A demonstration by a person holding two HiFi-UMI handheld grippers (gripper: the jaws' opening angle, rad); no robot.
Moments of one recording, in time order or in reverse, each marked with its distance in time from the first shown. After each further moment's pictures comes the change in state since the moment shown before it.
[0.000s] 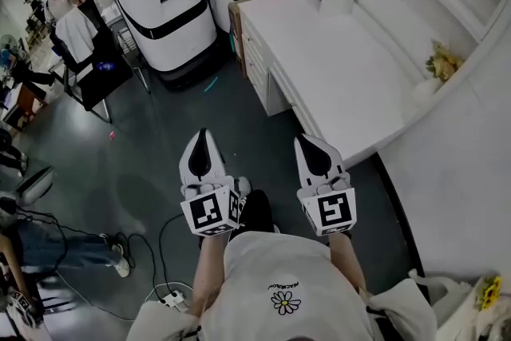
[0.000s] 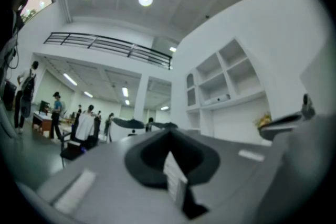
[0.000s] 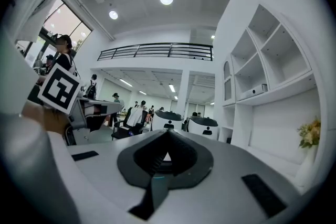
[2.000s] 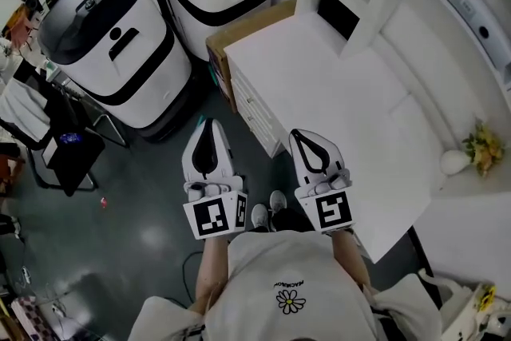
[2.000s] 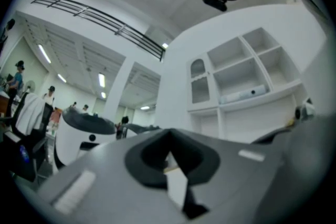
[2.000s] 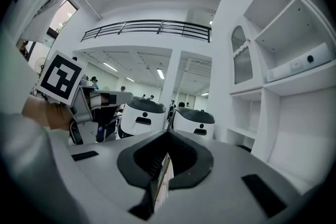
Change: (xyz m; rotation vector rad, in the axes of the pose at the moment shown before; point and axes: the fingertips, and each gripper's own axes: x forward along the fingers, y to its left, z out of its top) left arm 0.505 0.050 -0.047 -0.084 -0.032 -0.243; right arm 0.451 -0.185 -0.040 -0.029 0.114 -0.100
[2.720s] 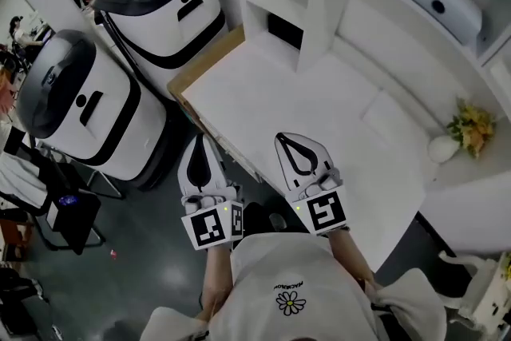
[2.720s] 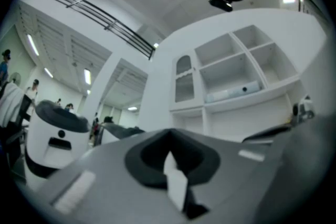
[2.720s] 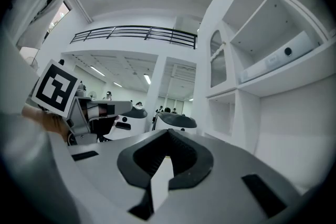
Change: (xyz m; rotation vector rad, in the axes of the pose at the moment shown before) left arm 0.073 -0.082 -0.012 -0.016 -0.033 -0.141; right arm -0.007 -0.095 -0.003 0.011 -0.065 -0.140
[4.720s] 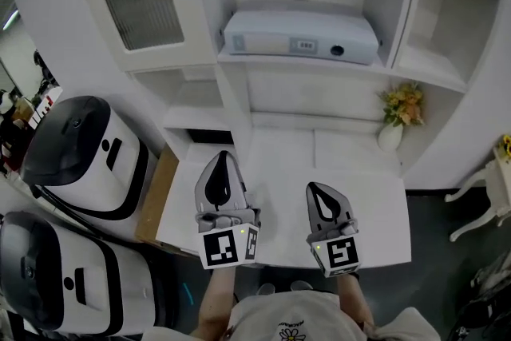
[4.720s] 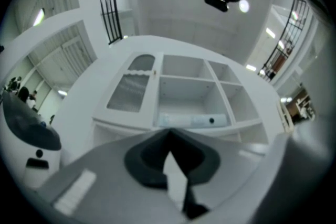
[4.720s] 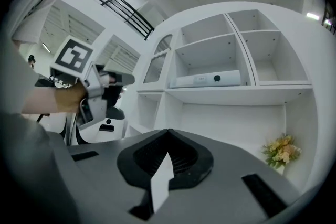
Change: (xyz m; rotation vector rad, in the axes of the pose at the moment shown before) left arm 0.176 -0.143 0.065 -0.213 -0.177 -0.745; right arm -0.050 -0.126 0.003 -0.043 0.100 -0.836
